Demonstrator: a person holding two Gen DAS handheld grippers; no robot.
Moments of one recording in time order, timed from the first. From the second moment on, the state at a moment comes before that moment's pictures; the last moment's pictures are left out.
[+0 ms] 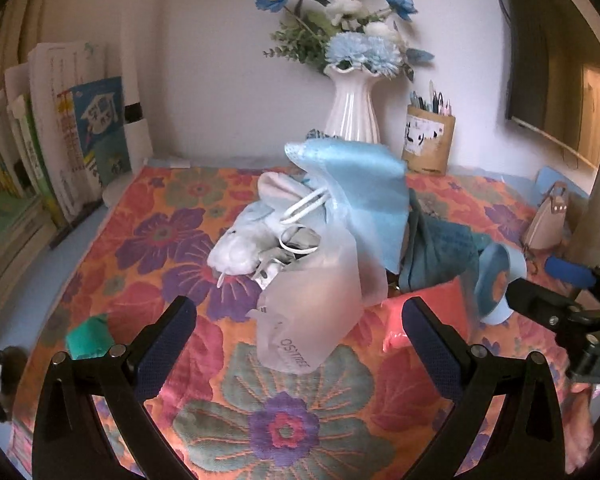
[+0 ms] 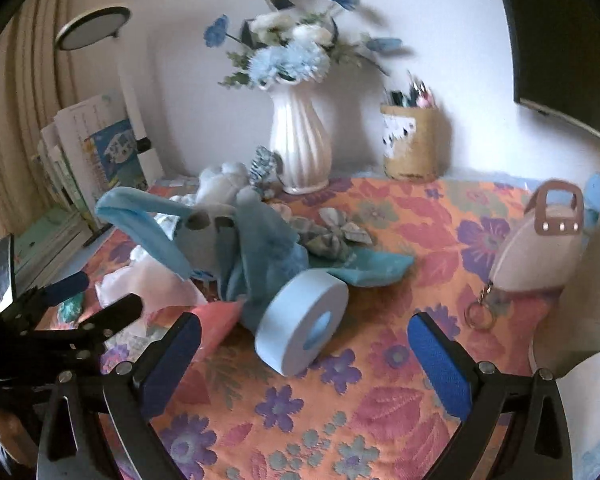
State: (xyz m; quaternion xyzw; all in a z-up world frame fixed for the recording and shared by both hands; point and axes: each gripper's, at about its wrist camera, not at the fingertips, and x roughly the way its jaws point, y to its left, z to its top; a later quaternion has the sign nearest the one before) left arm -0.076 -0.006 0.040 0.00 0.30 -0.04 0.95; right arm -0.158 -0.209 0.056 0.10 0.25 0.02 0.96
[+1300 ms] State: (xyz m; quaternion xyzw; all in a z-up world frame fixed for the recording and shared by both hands) left arm -0.075 -0.006 0.040 -0.02 0.32 -0.06 0.95; right arm -0.094 -0.167 0.029 0.00 0.29 -0.02 0.96
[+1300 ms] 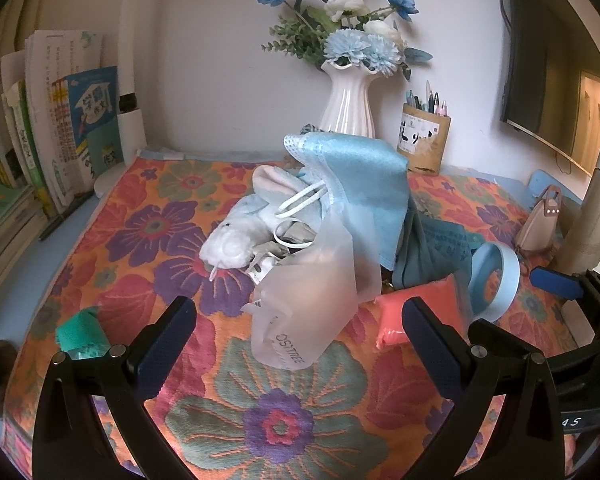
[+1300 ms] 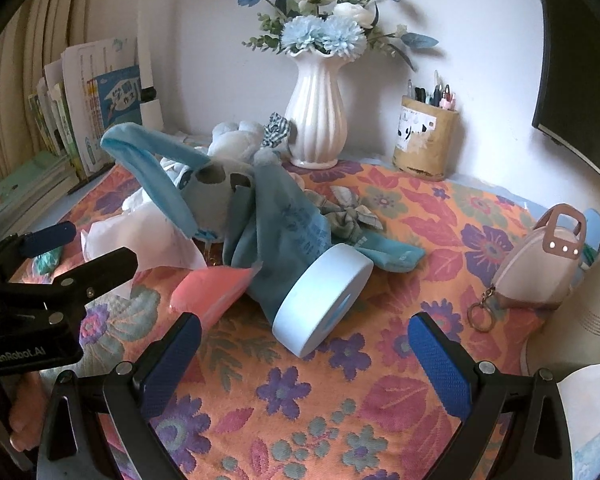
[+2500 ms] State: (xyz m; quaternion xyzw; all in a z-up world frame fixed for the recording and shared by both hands) left arm -0.077 -0.004 0.040 -0.02 0.31 -0.06 0.95; right arm -0.101 -0.200 0.034 0.09 0.28 0.00 0.96
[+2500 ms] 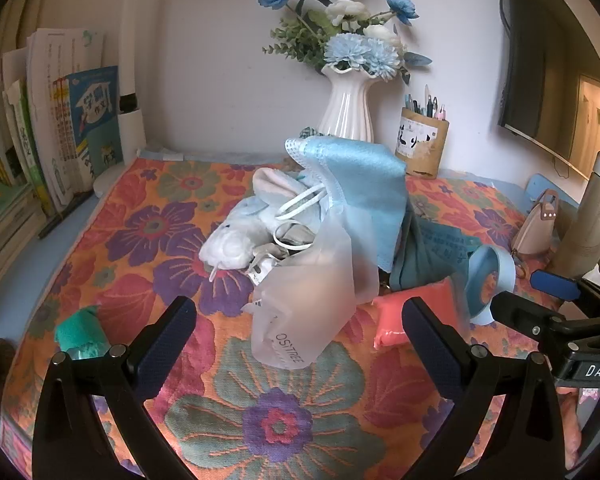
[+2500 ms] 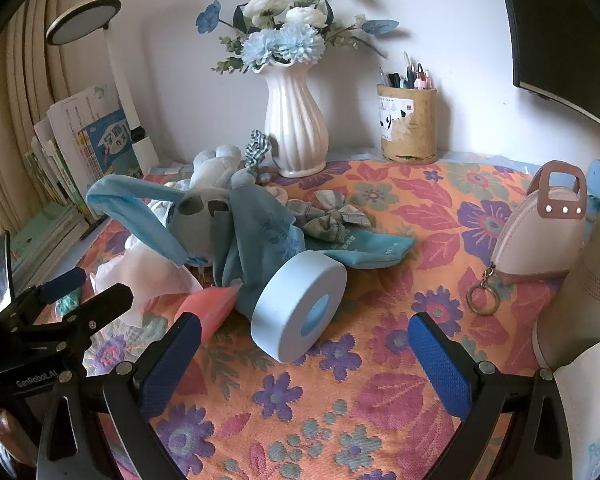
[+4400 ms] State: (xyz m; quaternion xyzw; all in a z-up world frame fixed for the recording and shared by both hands) left arm -0.122 -0.030 0.064 -0.05 0.36 -0.28 0.89; right arm -0.060 -0.222 0.008 0.08 0.40 -0.05 0.91
